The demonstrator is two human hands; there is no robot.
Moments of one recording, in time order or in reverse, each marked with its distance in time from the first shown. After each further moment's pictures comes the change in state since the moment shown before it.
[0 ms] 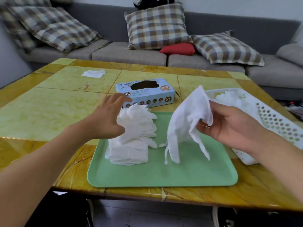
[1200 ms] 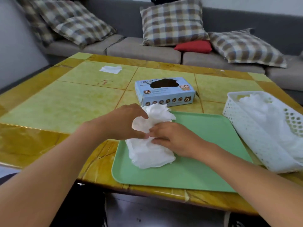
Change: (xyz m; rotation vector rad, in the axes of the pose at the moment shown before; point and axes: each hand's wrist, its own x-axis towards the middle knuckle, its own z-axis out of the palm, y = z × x) left_hand -0.012 -0.017 -0.008 0.090 -0.190 -0.033; right_hand 0.093 0.101 0.068 -1.707 -0.353 -0.375
